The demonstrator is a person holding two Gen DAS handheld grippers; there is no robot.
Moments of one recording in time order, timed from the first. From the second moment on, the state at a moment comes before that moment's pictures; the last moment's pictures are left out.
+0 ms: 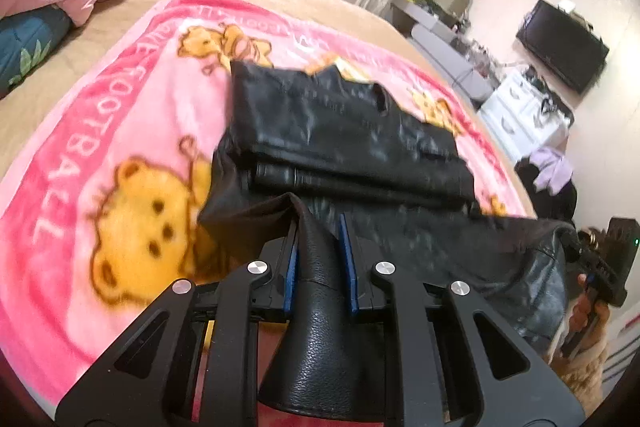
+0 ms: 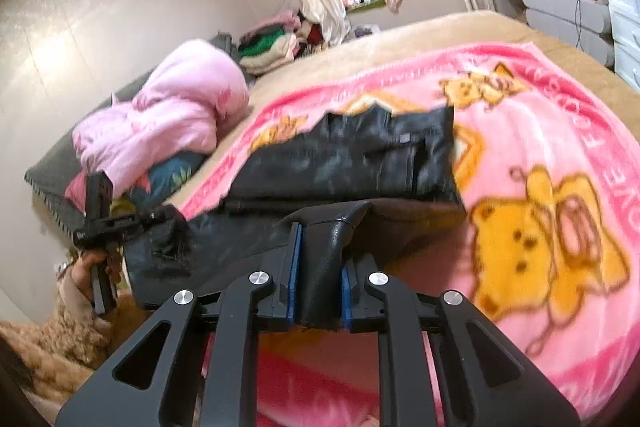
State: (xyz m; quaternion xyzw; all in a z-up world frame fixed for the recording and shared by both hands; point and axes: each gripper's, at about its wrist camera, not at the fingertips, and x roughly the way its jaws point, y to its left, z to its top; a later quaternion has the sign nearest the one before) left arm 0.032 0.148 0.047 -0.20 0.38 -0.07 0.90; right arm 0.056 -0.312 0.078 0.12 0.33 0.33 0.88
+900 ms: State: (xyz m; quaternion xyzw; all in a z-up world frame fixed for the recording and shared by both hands) left arm 0.155 0.173 0.069 -0.25 0.35 -0.03 0.90; right arm 0.200 -0.292 0.093 0.17 0.29 0.26 0.91
